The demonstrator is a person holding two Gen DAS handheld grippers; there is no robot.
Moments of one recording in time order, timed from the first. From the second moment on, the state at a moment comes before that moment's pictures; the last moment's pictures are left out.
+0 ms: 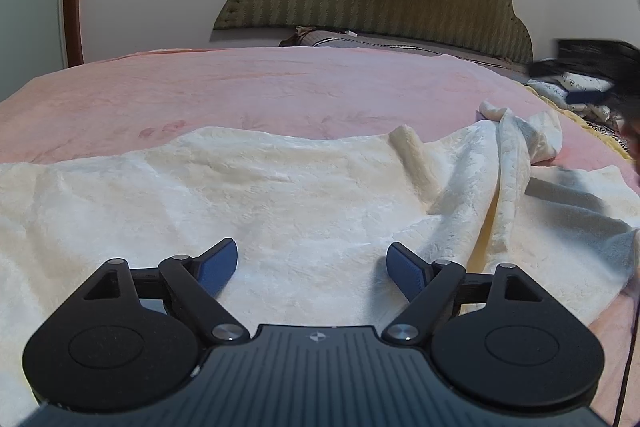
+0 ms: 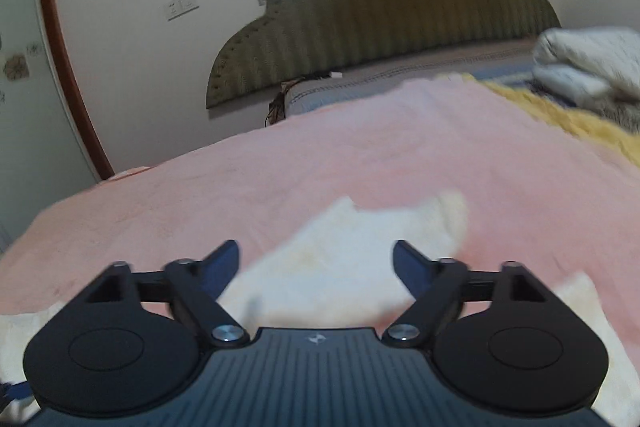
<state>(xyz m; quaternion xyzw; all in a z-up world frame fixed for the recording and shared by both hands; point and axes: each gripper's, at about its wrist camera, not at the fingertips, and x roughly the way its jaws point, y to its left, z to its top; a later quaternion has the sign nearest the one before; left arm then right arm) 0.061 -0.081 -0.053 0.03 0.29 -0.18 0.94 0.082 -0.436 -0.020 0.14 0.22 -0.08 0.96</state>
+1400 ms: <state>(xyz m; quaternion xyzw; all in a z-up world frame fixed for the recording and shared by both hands) 0.066 -0.075 -0.054 0.01 0.29 -0.20 0.93 0.142 -0.493 -0.073 0.41 0.27 -0.09 0.86</state>
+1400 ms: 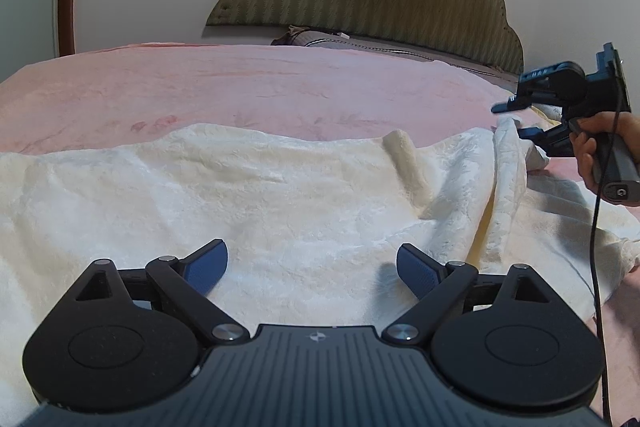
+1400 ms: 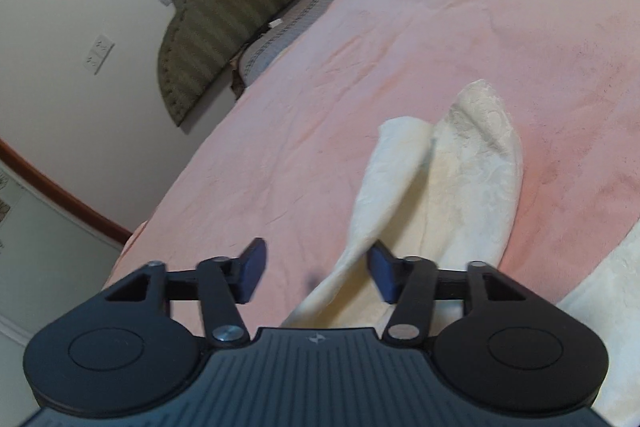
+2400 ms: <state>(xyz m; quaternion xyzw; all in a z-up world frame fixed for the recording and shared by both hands) 0.024 -0.116 -0.023 0.08 0.23 -0.27 0.93 -0.063 -0.551 -0.125 0.56 0.19 -0.05 0.81</state>
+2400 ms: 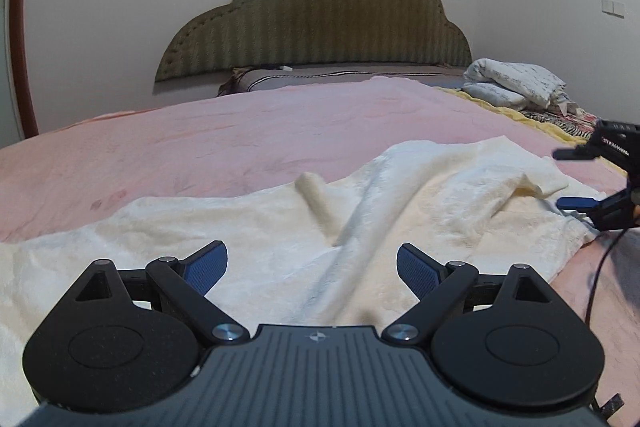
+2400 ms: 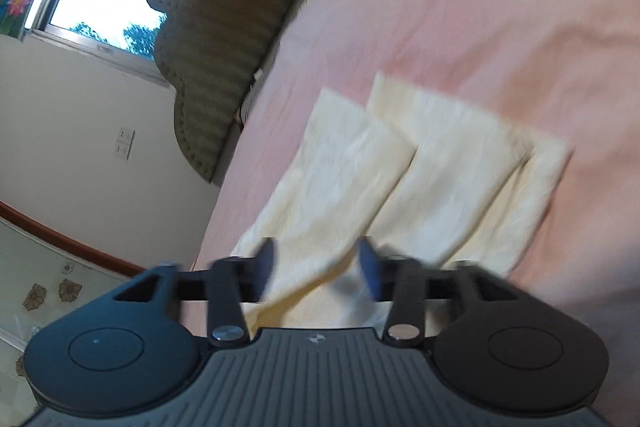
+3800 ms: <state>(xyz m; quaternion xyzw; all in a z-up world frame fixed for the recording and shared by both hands) 0.038 -0.232 -0.052 0.17 0.25 -0.39 0.87 -0.056 -0.576 -0.077 0.51 0.10 -0.04 0.85</state>
